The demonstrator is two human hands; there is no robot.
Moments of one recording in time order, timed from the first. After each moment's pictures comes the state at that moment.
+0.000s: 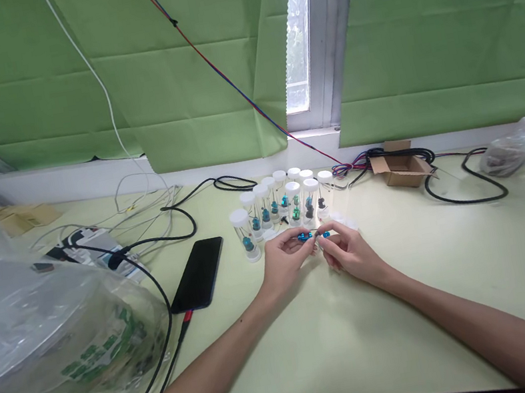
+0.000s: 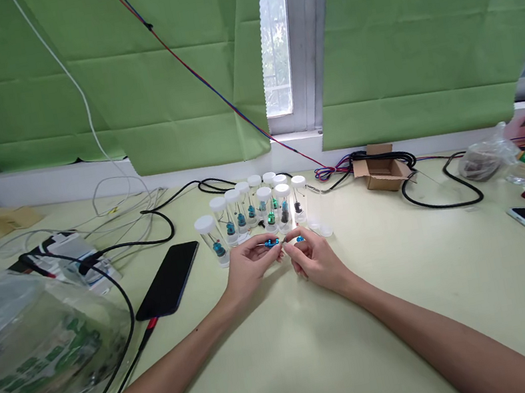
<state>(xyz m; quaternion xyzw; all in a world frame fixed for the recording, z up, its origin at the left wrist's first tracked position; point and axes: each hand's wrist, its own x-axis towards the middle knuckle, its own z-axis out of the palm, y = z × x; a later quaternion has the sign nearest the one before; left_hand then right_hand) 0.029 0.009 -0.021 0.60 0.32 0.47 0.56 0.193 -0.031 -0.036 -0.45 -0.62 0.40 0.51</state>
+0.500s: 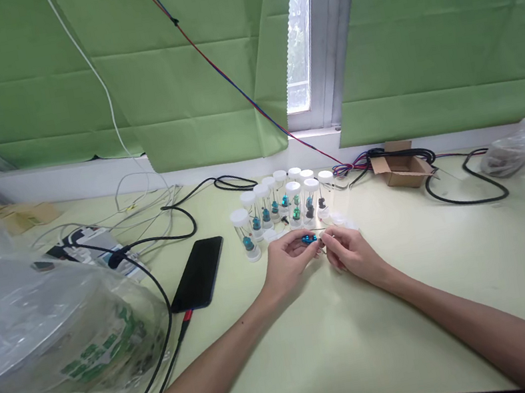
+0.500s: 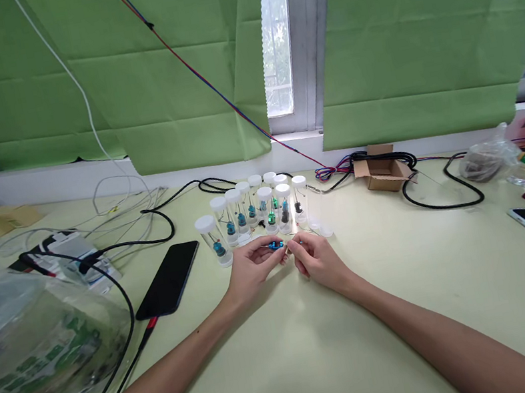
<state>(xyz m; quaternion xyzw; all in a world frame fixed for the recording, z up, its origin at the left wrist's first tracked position) 0.030 0.006 -0.023 0.62 0.30 0.45 0.57 0.195 -0.031 -0.035 -0.47 -0.63 0.37 0.49</state>
